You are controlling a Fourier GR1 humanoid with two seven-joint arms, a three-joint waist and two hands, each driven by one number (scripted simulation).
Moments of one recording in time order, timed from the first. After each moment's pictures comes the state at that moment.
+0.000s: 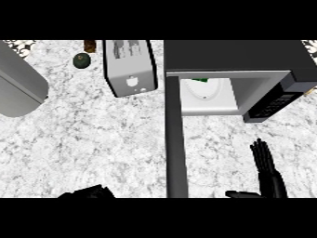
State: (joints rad) left arm 0.45 0.06 -0.38 -2.19 -0.13 -0.26 -0.06; right arm -0.03 -0.08 -0.22 -0.76 0.03 0.17 -0.94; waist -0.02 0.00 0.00
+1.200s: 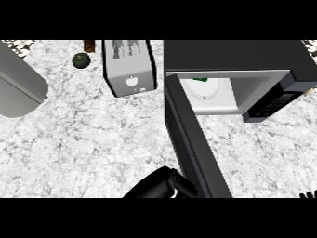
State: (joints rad) left arm -0.07 0.00 -0.71 -1.71 -0.20 -0.18 0.07; right arm 0.48 -0.19 -0.16 -1.25 -0.14 0.30 -0.92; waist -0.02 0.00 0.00
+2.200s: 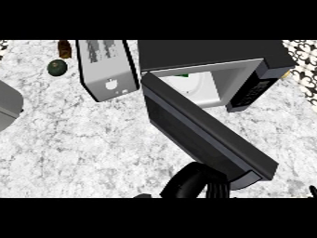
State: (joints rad) left arm -0.45 0.00 -1.04 -1.31 0.13 0.35 0.05; right arm 0.60 -0.31 -0.03 -1.67 -0.30 0.37 -0.82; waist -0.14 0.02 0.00
